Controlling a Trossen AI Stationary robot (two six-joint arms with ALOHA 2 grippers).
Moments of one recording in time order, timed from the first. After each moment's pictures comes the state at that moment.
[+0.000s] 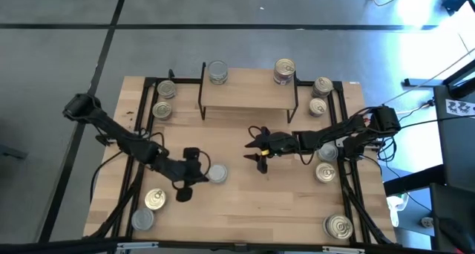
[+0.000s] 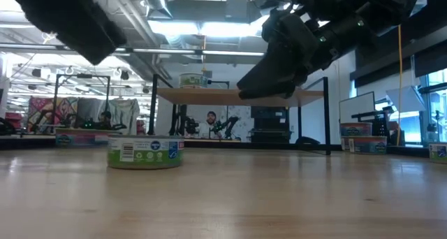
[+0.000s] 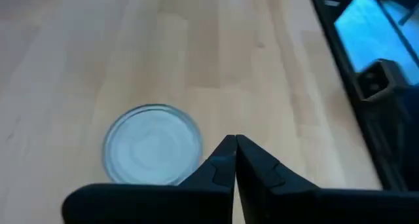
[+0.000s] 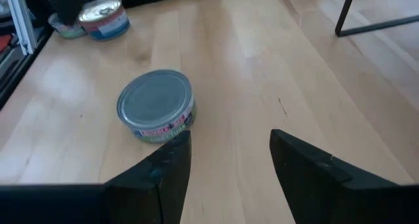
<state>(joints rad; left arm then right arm) -0.50 1.25 0.63 -0.07 -0.28 -0.48 0.10 1.62 0.73 0.42 0.09 0.24</state>
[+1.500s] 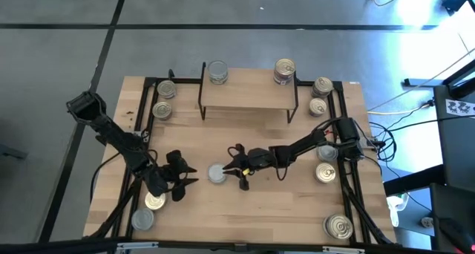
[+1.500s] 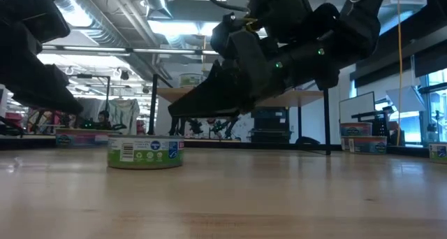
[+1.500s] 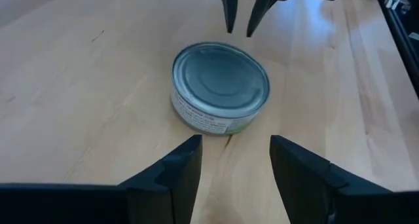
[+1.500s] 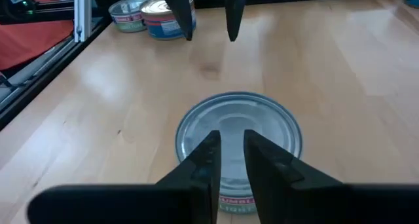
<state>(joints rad) -0.78 1.28 0.35 0.13 -0.75 -0.92 0.18 2.06 0.99 0.71 -0.01 0.12</state>
